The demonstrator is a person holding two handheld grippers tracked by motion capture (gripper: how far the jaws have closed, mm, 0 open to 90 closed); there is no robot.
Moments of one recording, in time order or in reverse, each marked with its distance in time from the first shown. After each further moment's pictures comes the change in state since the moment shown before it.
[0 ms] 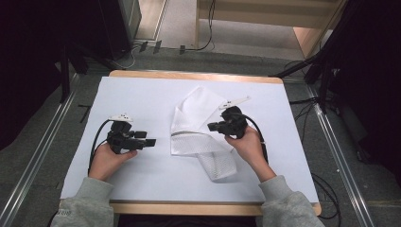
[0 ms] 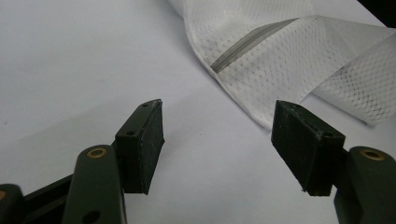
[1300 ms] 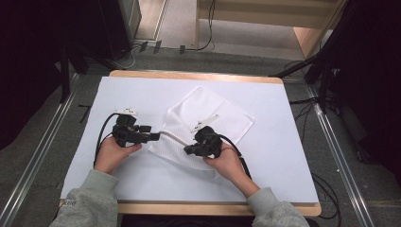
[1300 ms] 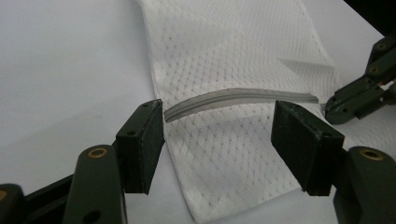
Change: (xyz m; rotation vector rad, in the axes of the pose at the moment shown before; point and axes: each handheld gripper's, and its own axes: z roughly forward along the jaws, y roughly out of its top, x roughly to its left) left arm 0.007 0.017 0.010 -0.011 -0.008 0.005; right arm 0.073 -0.013 0.052 0.119 0.156 -0.118
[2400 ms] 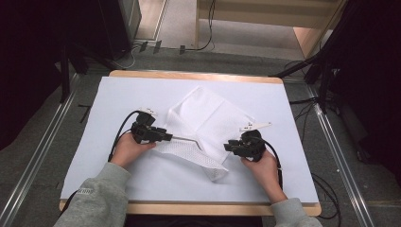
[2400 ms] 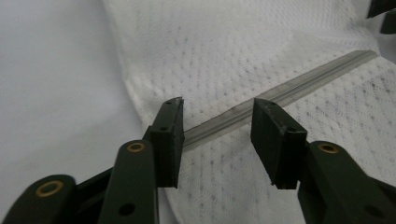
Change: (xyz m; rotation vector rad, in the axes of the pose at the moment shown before) left arm -0.005 0.014 0.056 0.142 -0.002 0.060; right arm -0.061 -0.090 -0.073 -0.152 -0.230 0.239
